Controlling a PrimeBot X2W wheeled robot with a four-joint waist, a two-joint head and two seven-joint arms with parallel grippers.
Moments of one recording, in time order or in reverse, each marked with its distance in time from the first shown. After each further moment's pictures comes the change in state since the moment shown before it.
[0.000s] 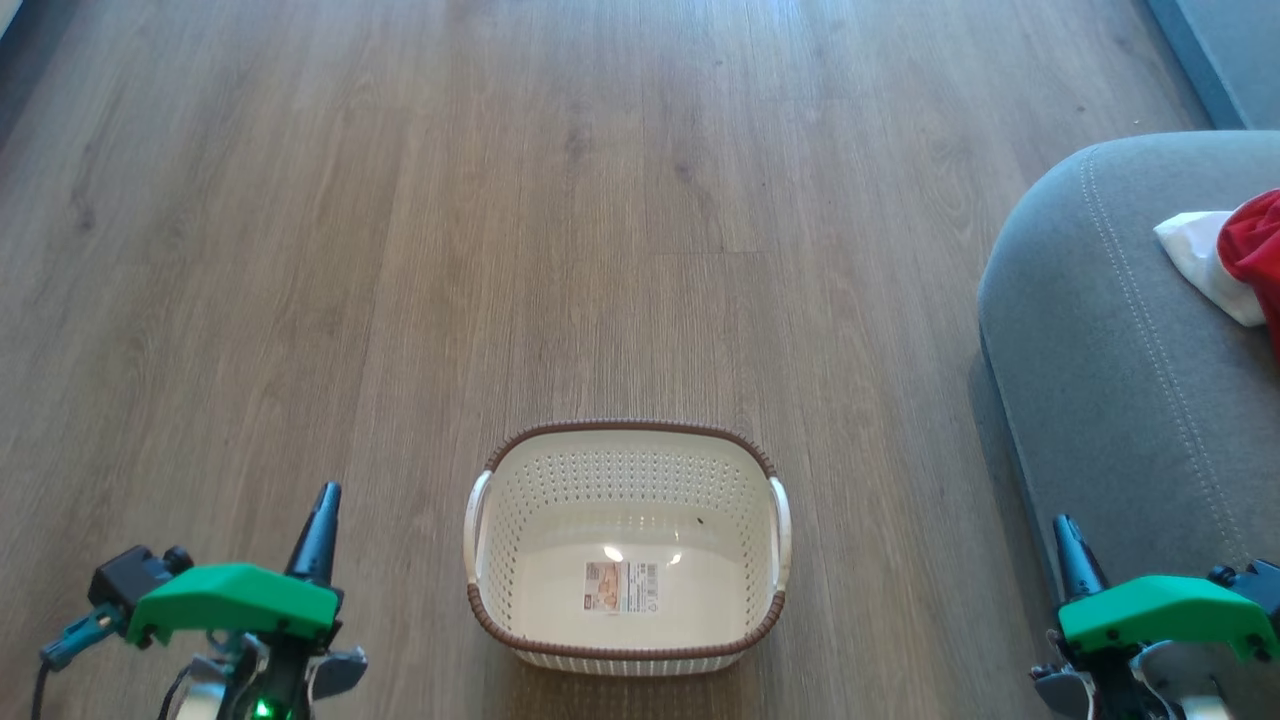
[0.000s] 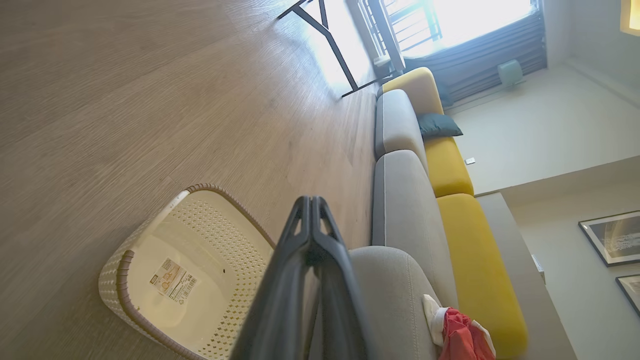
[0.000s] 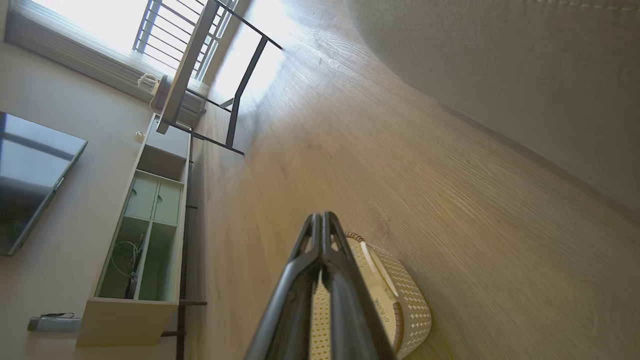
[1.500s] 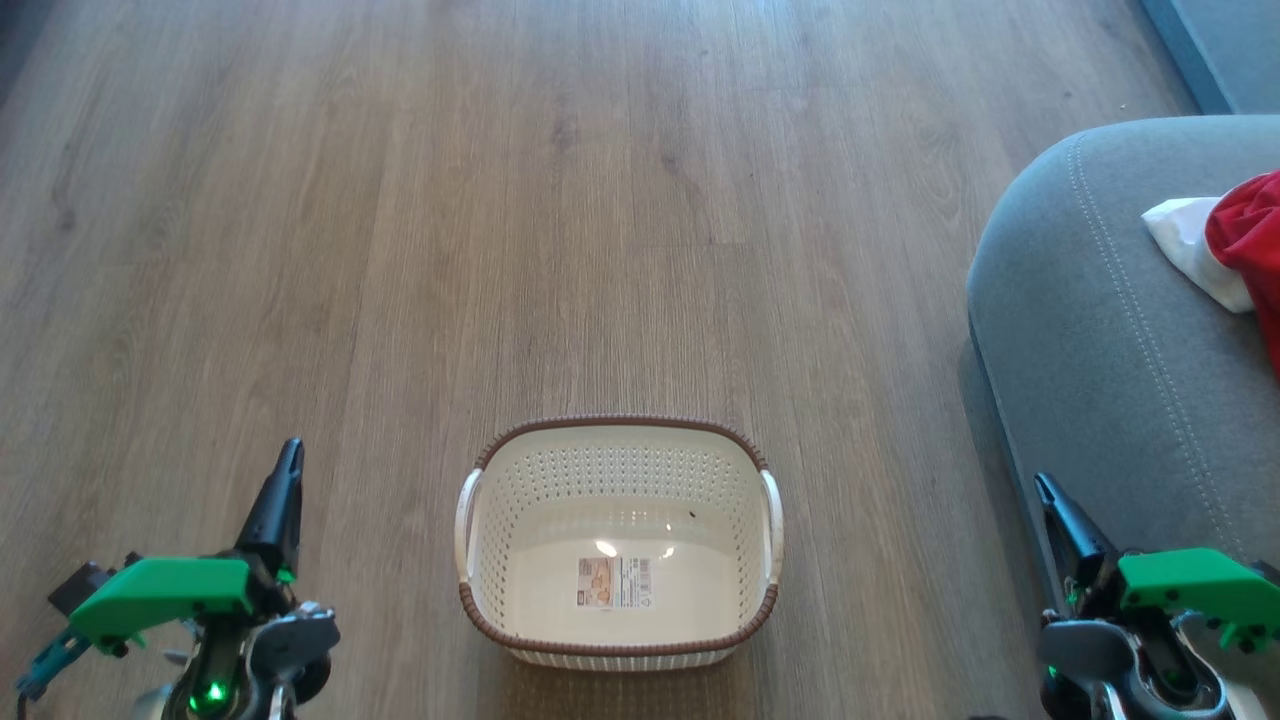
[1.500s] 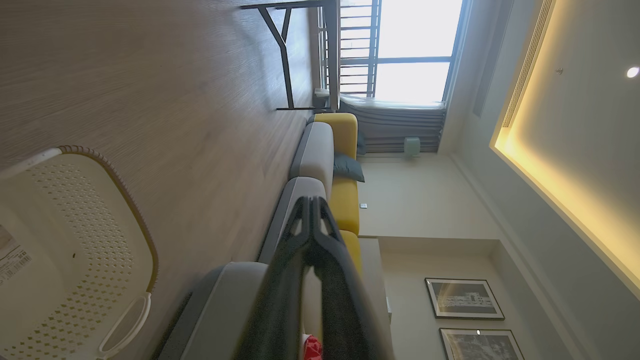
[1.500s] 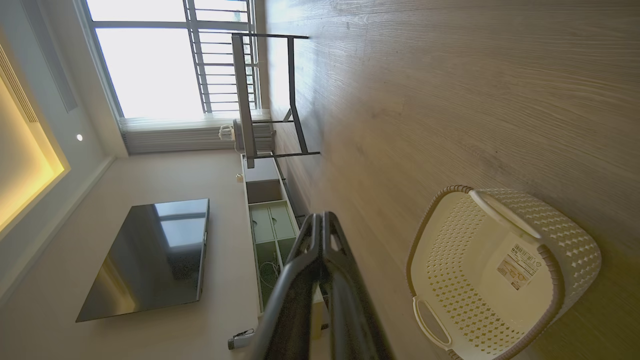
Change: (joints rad) left arm 0.000 -0.071 0.161 -0.087 -0.369 -0.035 0.121; right arm -0.045 0.000 -0.024 -0.022 0.535 0.000 0.118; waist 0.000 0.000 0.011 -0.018
